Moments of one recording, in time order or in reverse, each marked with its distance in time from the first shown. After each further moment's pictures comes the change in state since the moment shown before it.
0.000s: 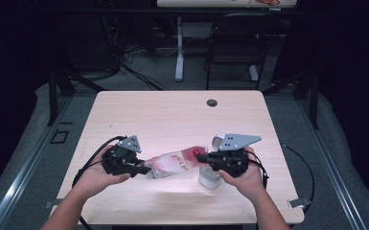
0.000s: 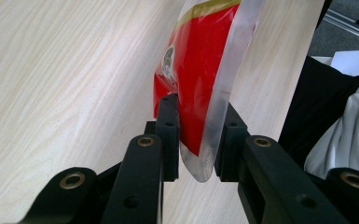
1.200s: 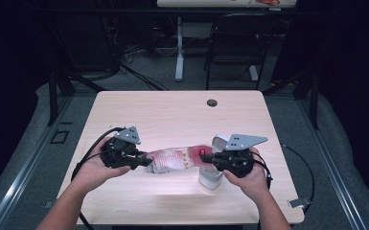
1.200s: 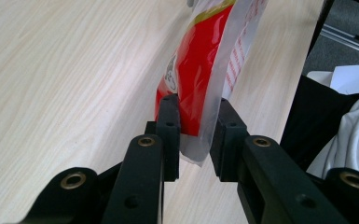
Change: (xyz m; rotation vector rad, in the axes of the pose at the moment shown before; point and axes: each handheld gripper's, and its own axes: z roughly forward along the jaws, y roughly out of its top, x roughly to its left) left arm -0.001 0.020 -0.020 -0.058 0.020 0.018; right arm -0.006 -0.008 -0.009 -0.014 -0.003 0.041
